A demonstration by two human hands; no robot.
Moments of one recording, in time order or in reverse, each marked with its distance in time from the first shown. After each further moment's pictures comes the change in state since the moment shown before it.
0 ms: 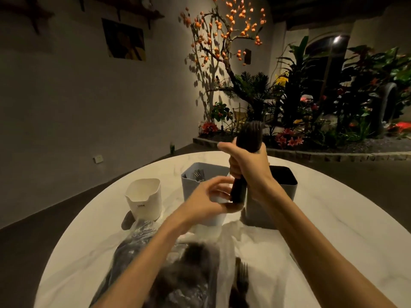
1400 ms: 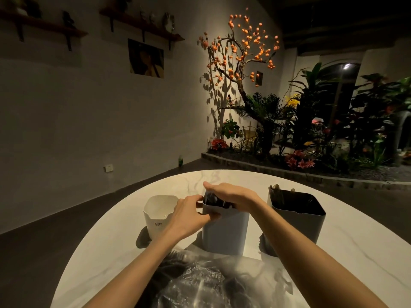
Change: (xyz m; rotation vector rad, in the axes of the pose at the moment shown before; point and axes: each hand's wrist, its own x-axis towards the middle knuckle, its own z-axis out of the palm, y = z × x) left_hand 0.022 -0.070 -0.076 0.393 0.347 -0.053; right_hand 0.077 0.064 0.070 -0.846 -0.455 0.549
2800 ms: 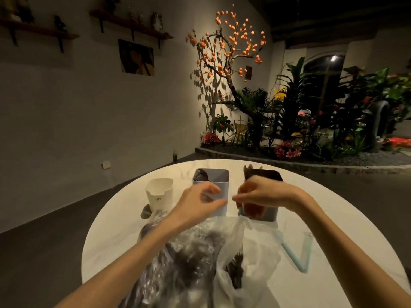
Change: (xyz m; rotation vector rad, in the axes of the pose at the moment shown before) left_hand -0.131 0.114 -0.028 -0.138 -0.125 0.117; right_hand -0.215 0.043 -0.037 -0.190 0.001 -0.123
